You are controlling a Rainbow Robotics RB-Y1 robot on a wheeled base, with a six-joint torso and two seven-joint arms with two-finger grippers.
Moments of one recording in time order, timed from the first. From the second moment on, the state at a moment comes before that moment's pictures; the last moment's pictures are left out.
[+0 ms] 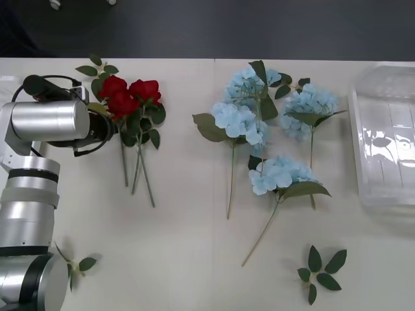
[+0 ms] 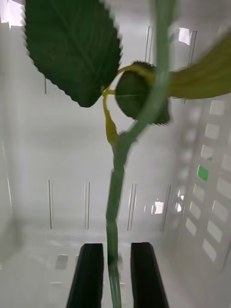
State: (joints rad) right arm -0.75 -1.36 0.71 -1.12 -1.47 1.10 1.62; left arm -0.54 0.19 0.21 -1.34 0.08 1.18 -1.43
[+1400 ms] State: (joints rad) right arm -0.75 -1.39 0.57 -1.49 -1.56 1.24 1.62; left arm -0.58 0.10 0.18 -1.22 -0.05 1.02 -1.43
